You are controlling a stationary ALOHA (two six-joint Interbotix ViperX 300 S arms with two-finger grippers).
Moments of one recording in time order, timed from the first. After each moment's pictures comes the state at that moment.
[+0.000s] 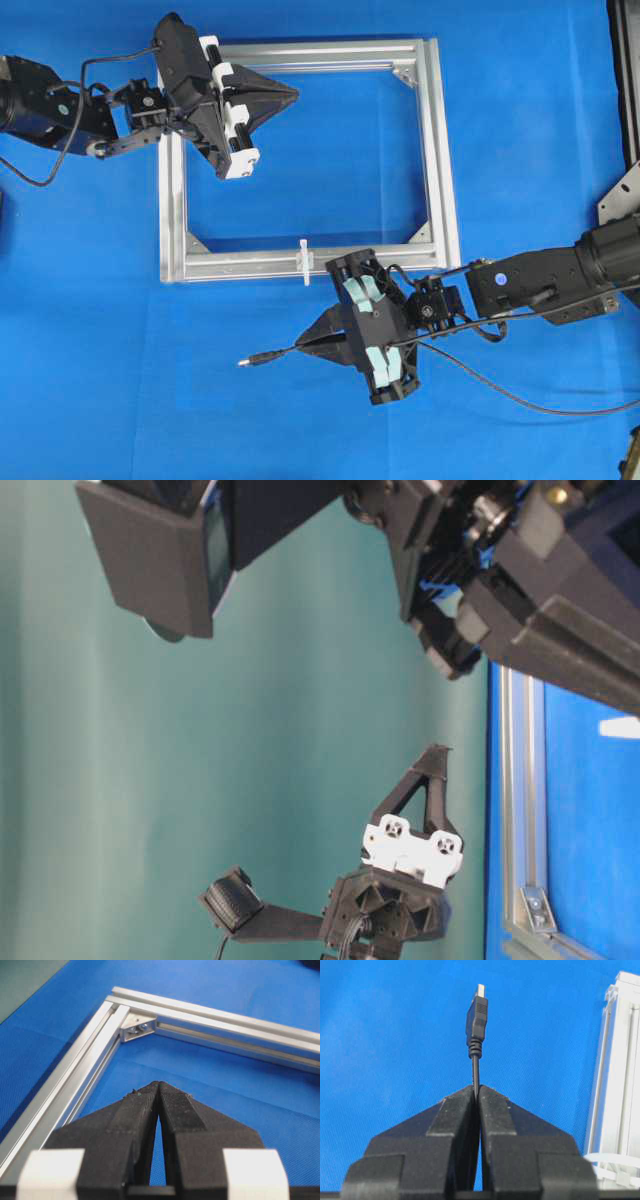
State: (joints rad) left arm 0.27 0.14 0.83 -0.09 -0.76 0.00; right arm 0.28 0.14 0.64 0.02 -0.25 0.07
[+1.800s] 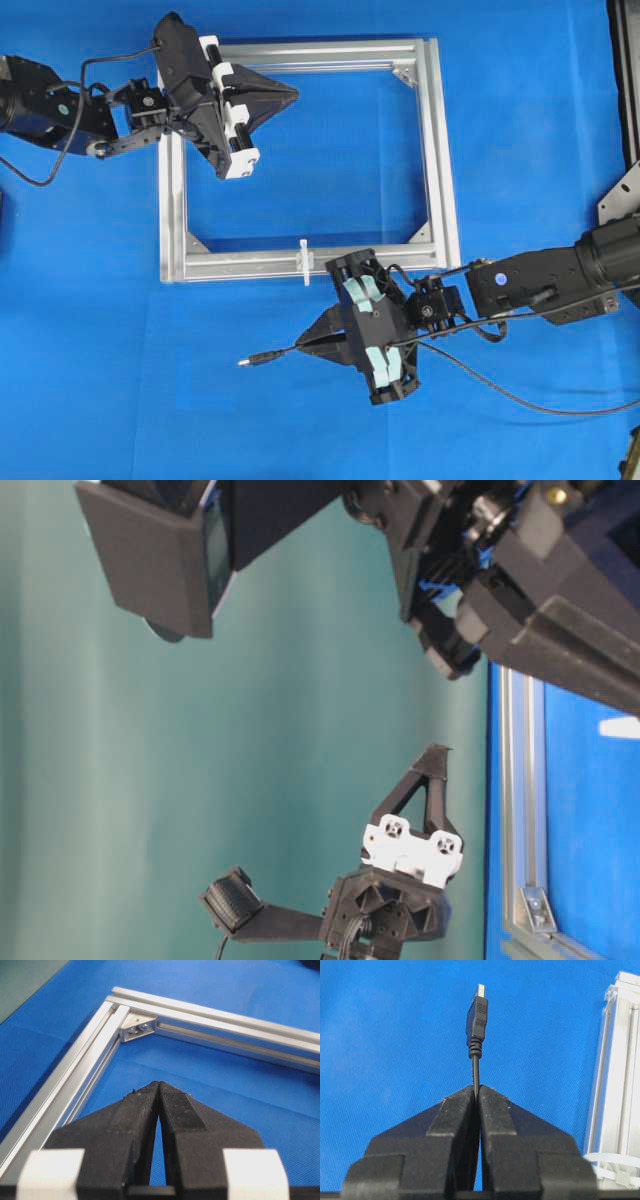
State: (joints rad) left arm 0.27 0.14 0.83 -0.09 -0.76 0.00; right arm 0.28 0.14 0.64 0.02 -0.25 0.07
